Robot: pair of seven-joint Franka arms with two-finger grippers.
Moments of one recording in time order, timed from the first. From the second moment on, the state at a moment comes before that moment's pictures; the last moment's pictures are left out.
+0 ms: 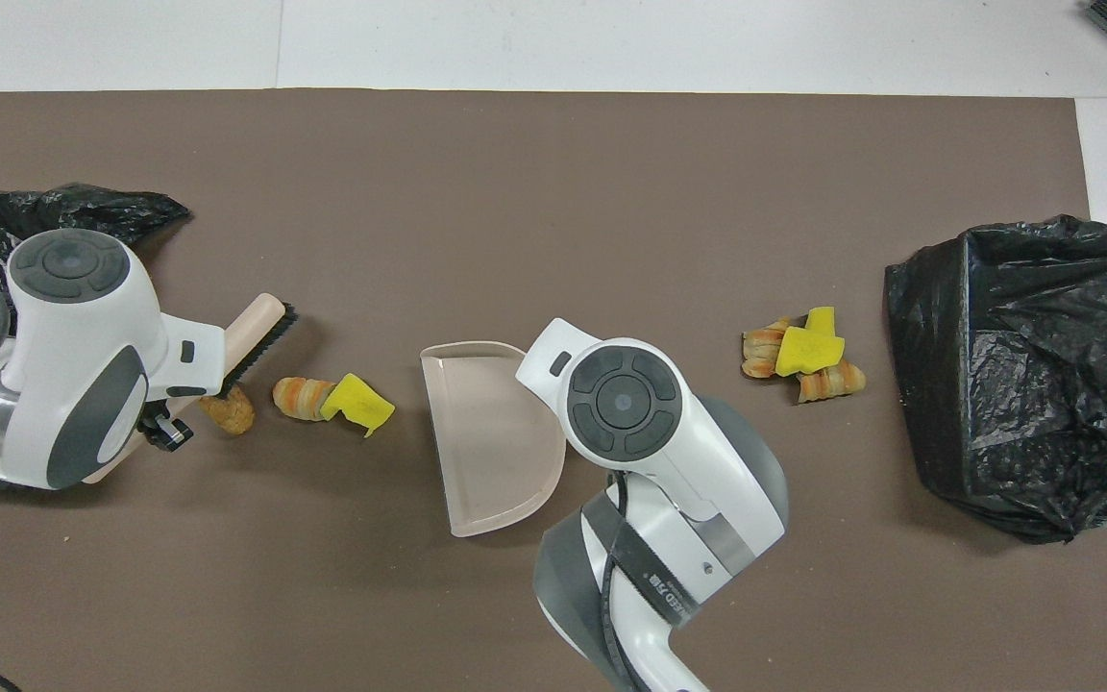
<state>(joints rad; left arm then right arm) -0.14 0.08 0.01 -2.06 0.32 1.78 0.47 0.70 0.18 -0.10 -1.90 -0.11 2.07 -1.07</state>
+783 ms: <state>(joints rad) -0.02 -0.02 0.02 -2.24 0.19 1.80 0.15 0.72 0.20 -0.09 -1.92 -0.11 2.05 -0.97</state>
